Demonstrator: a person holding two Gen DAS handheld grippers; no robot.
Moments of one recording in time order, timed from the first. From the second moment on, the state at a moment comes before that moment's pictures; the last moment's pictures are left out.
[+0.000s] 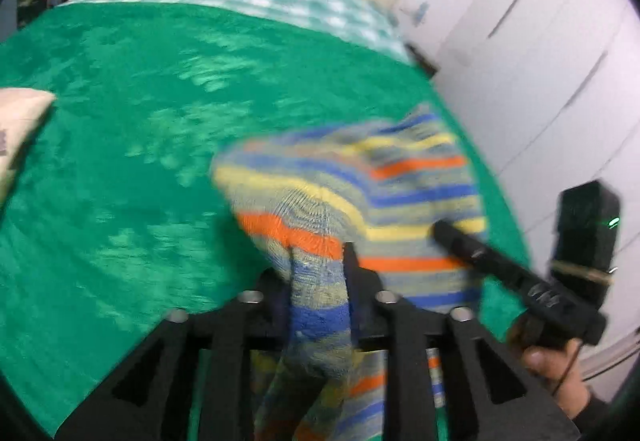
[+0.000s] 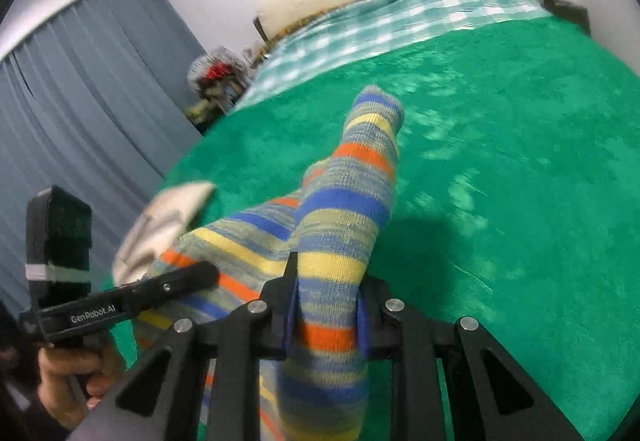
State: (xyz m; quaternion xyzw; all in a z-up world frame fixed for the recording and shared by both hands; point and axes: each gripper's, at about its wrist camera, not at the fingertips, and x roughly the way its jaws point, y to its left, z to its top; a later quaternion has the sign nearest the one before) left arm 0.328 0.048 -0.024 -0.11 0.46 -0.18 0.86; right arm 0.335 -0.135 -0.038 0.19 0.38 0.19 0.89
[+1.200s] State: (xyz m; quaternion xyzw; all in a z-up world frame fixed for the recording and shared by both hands) left arm 0.087 0.038 0.027 0.04 0.44 0.06 0.90; right arm 0.082 -0.105 0.019 -0.01 0.44 0.09 0.90
